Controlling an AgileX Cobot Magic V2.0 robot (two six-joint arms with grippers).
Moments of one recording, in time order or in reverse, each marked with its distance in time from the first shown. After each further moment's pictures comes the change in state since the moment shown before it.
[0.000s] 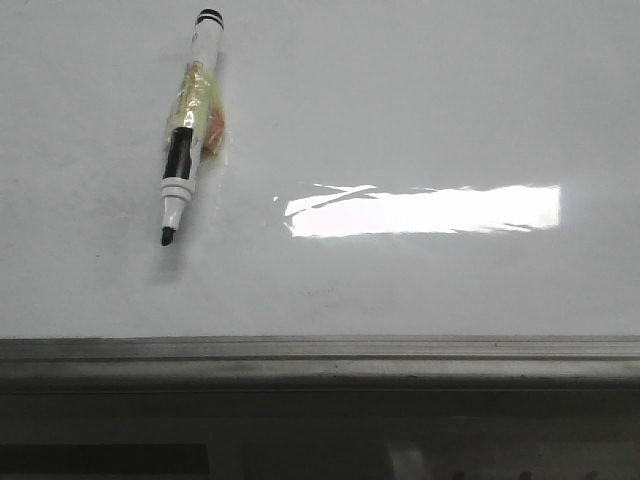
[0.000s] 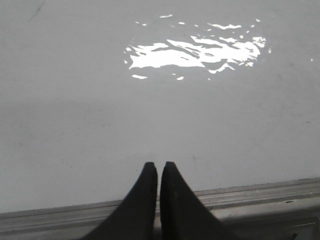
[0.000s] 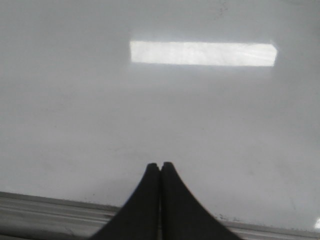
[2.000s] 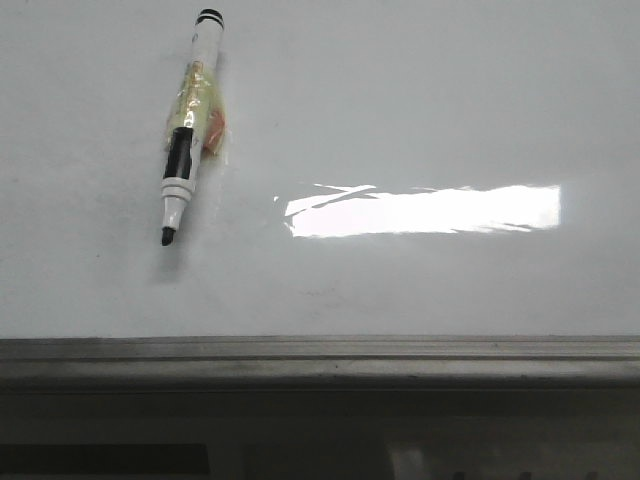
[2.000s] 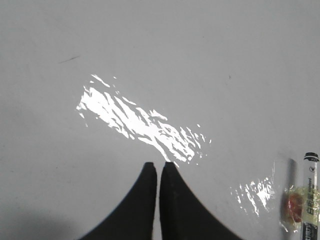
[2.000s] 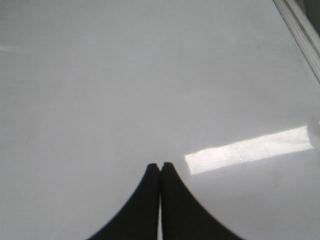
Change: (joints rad) left arm 0.000 0.000 0.000 -0.596 -0.242 -0.002; right arm 0.000 0.000 0.000 0.325 -0.457 0.000
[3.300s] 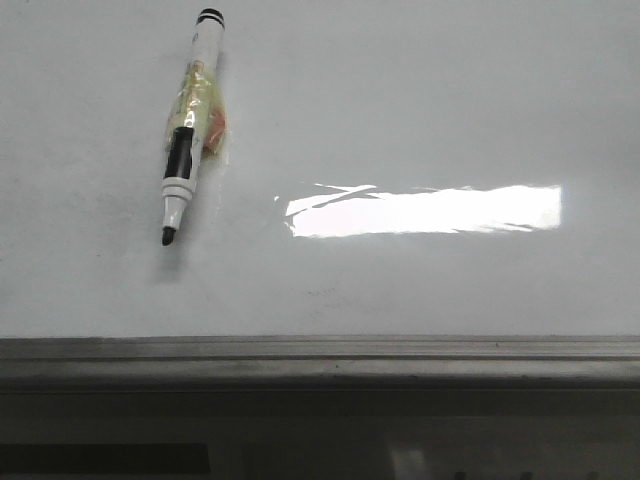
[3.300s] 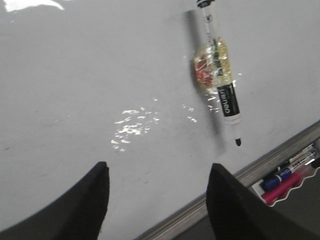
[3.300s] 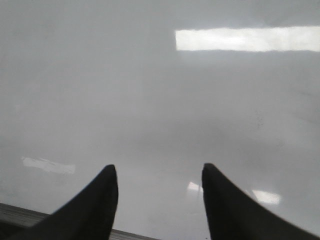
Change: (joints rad) left arm -0.221 0.619 -0.548 0.263 0.505 0.330; right arm 0.000 0.227 -0.587 0.005 0.892 -0.208
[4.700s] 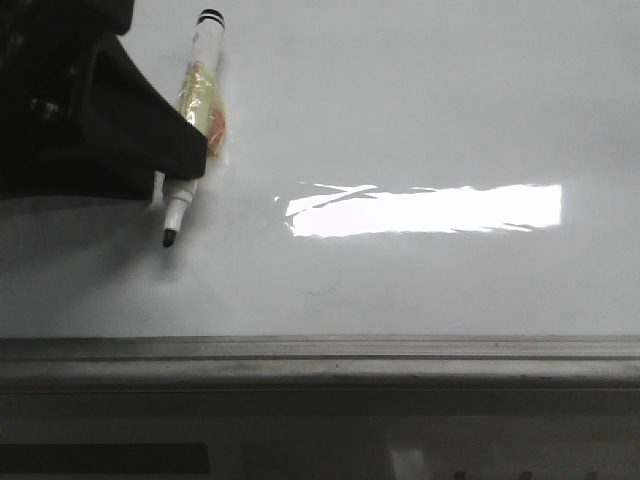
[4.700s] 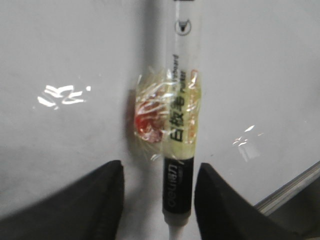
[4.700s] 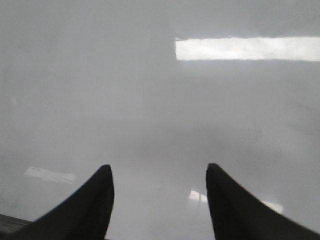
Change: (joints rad) left arm -0.343 0.531 -0.044 -0.443 -0.458 -0.002; right arm 0.000 0.001 0.000 0.000 -0.034 0.000
